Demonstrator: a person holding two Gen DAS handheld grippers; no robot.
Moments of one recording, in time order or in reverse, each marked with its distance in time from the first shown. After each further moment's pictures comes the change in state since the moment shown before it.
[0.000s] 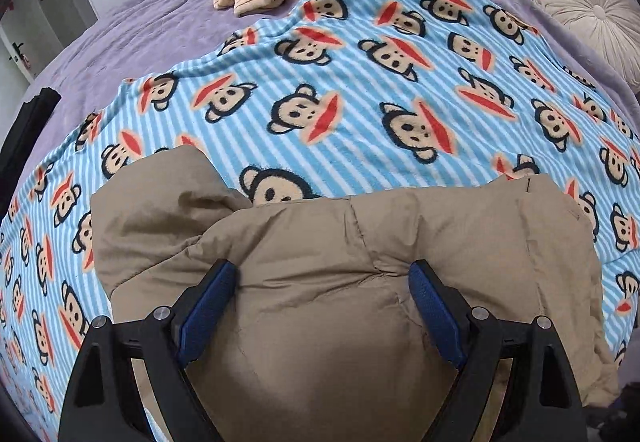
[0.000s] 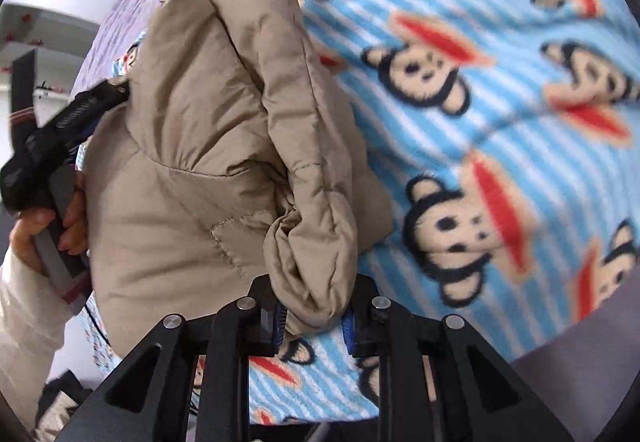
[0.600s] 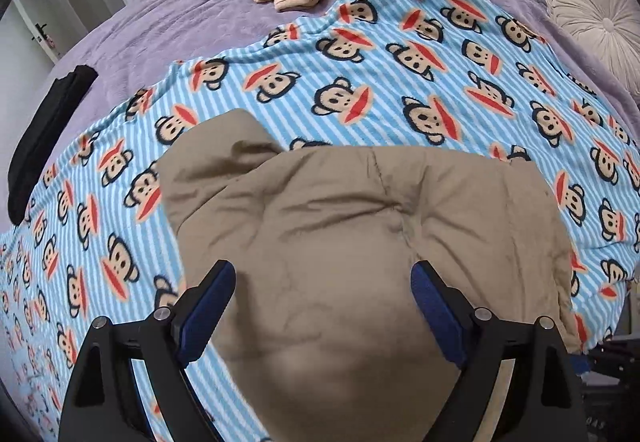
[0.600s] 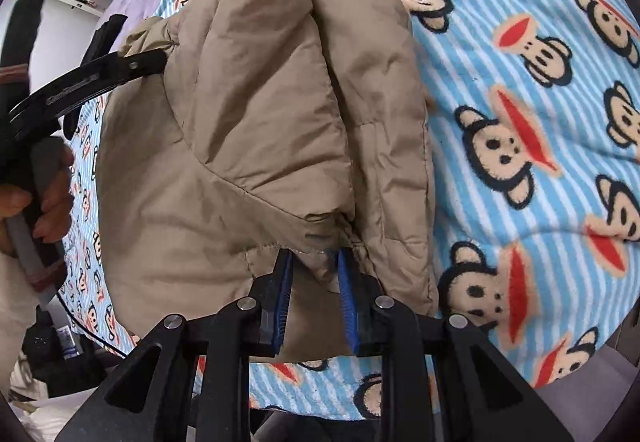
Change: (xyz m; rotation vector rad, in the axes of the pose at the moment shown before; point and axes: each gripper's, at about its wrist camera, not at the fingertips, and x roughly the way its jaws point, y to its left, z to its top) left arm -0.072 0.021 -0.031 -0.073 0.049 0.065; right arm -0.004 0.053 0.026 -0.272 0.116 -0.012
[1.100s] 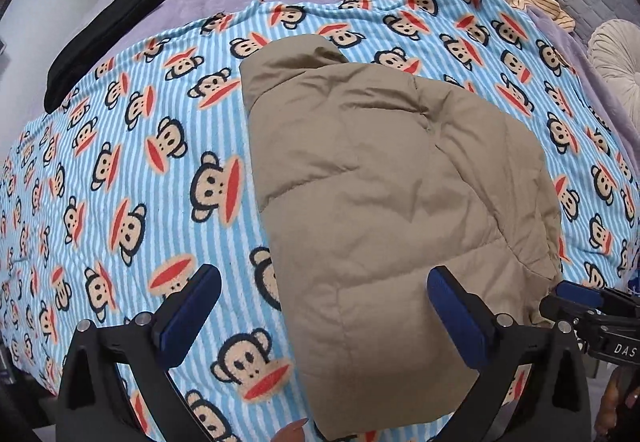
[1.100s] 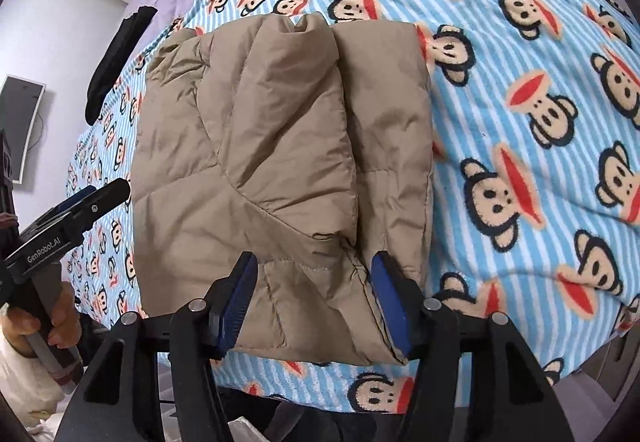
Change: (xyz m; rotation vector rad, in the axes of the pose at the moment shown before) left arm -0.048 0.025 -0.080 -0.248 0.071 0.032; right arm -0.034 -0.004 0.037 -0.102 -0.010 0.028
